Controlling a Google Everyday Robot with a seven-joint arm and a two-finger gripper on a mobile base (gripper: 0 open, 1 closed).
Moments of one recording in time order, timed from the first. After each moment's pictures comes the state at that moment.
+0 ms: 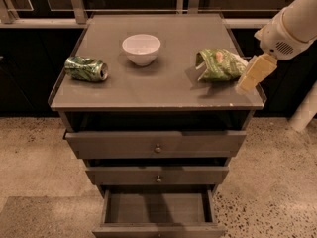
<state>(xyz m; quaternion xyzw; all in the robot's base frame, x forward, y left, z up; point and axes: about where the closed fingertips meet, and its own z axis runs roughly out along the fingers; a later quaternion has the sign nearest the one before) 0.591 -0.249 0.928 -0.51 0.81 -0.02 0.28</state>
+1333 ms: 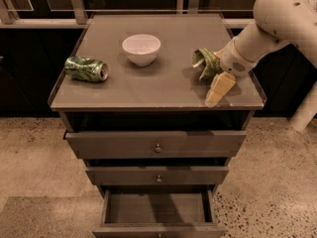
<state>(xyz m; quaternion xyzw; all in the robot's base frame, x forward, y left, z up) 0.645 -0.185 0.833 -0.58 0.78 0.05 0.24</state>
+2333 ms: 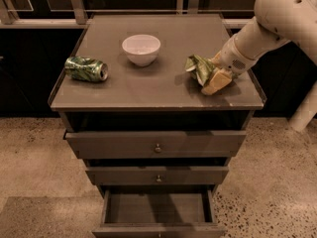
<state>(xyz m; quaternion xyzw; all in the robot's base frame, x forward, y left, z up) 0.646 -0.184 0.830 -0.58 0.78 0.06 0.24</state>
